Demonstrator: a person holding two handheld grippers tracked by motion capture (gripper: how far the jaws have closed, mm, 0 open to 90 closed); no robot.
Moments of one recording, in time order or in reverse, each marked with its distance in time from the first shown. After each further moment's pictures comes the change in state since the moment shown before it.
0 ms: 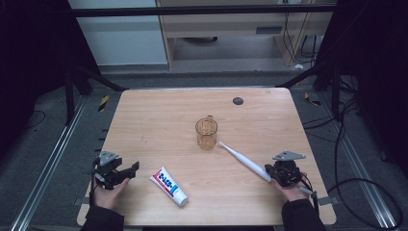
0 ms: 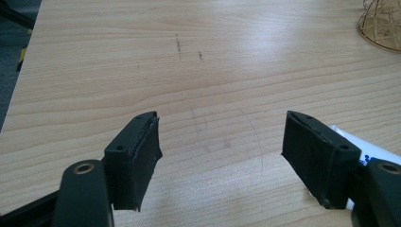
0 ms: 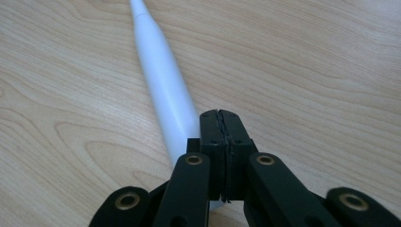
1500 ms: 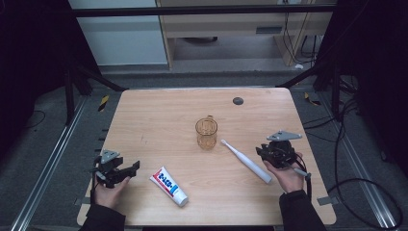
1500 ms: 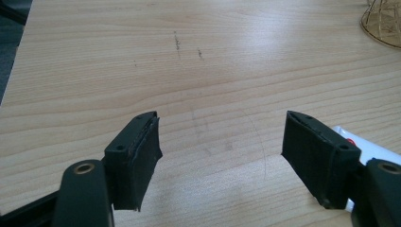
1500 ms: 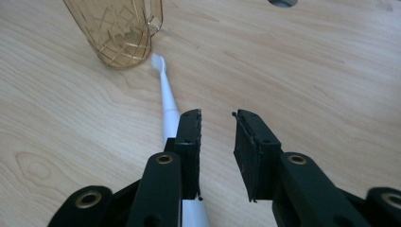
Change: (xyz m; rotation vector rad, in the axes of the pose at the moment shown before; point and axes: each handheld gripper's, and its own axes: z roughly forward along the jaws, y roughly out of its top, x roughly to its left) left arm 0.002 0.002 0.006 0.017 -0.010 0.003; right arm 0.010 0.070 -0.015 -0.085 0.008 -0.037
